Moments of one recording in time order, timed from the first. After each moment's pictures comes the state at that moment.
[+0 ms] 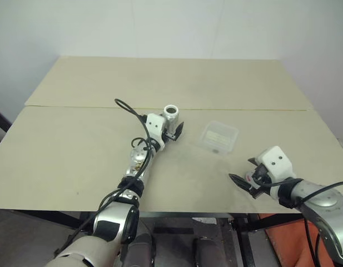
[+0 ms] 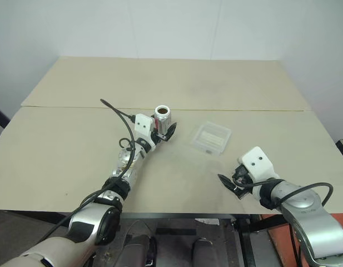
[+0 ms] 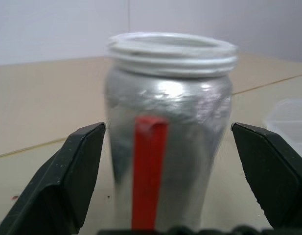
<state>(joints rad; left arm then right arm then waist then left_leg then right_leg) -0.76 0.01 0.07 0.87 -0.05 -0.37 -0.39 0.05 -0.77 -0.19 -0.68 0.36 0.85 0.52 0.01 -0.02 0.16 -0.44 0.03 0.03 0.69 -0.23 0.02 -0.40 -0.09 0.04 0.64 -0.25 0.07</state>
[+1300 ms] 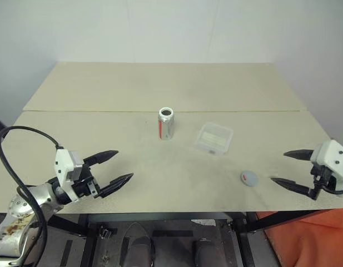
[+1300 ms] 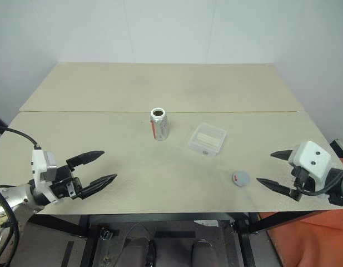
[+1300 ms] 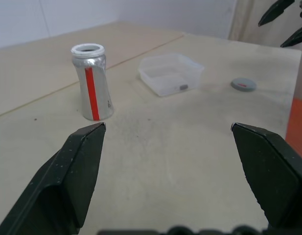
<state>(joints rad) 0.13 0.69 0.33 -0.44 -0.67 0.31 -0.93 0.14 -1.03 -0.51 -0.31 0.34 0.35 1.09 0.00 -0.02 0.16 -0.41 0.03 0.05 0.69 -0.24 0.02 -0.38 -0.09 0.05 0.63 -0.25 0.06</state>
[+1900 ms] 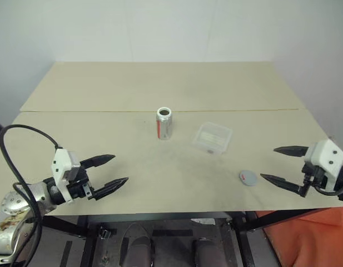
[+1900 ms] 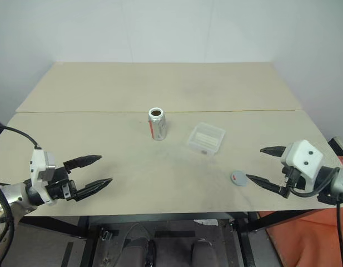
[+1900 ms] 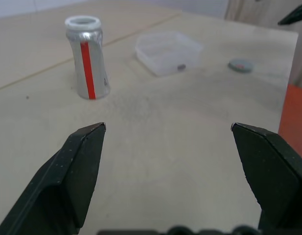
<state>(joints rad) 0.19 0.80 0.37 -0.41 -0.65 0.35 -1.00 0.07 -0.97 -0.45 -0.37 0.43 0.35 1.10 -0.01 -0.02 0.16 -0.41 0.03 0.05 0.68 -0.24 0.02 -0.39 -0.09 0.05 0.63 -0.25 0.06</state>
